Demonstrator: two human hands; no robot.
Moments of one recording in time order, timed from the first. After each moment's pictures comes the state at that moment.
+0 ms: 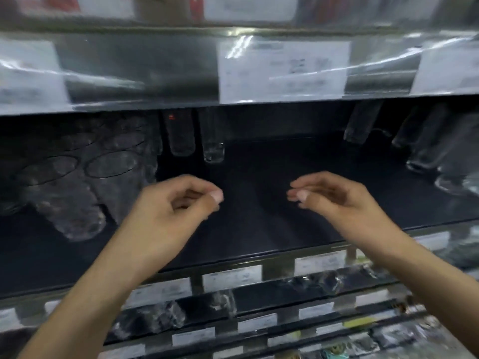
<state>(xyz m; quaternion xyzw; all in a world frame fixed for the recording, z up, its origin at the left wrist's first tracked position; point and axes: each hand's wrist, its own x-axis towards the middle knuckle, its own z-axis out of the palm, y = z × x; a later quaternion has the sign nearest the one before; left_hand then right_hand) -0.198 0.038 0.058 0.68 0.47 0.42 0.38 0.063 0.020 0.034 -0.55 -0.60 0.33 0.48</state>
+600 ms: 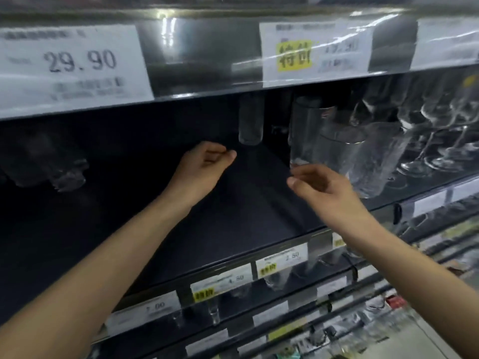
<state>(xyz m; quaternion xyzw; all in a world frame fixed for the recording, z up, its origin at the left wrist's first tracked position) 0.146 0.145 0.031 0.69 0.44 0.38 0.42 0.347 0.028 0.000 -0.64 -0.48 0.24 0.54</state>
